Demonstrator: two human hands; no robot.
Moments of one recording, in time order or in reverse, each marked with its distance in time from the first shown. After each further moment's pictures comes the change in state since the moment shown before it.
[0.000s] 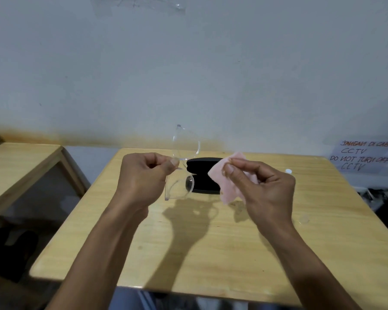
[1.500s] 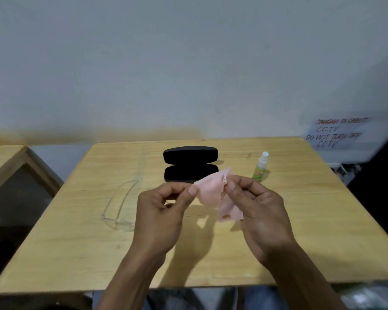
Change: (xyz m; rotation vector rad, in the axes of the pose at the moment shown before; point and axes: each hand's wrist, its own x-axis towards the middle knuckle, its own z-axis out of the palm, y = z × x) left_hand -0.064 -0.042 0.054 -0.168 -0.186 0.031; right_hand -0.040 0.005 -0.037 0.350 -0.046 0.500
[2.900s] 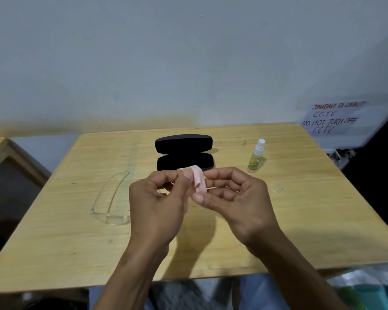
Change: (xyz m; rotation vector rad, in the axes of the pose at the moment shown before) left_hand 0.003 0.006 0.016 0.011 0.166 -0.077; right_hand -0.001 0.000 0.007 -0.322 -0.110 -0.030
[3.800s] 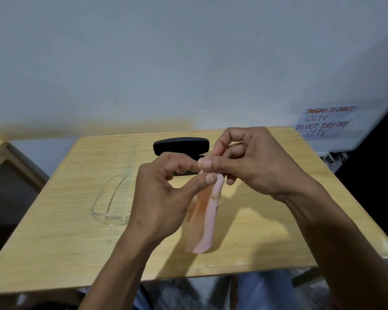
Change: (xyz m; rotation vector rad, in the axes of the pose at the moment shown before) left_hand 0.003 0.023 -0.005 0.170 -0.280 0.376; right_hand 0.034 -0.072 -0.023 -0.354 -0.261 -0.108
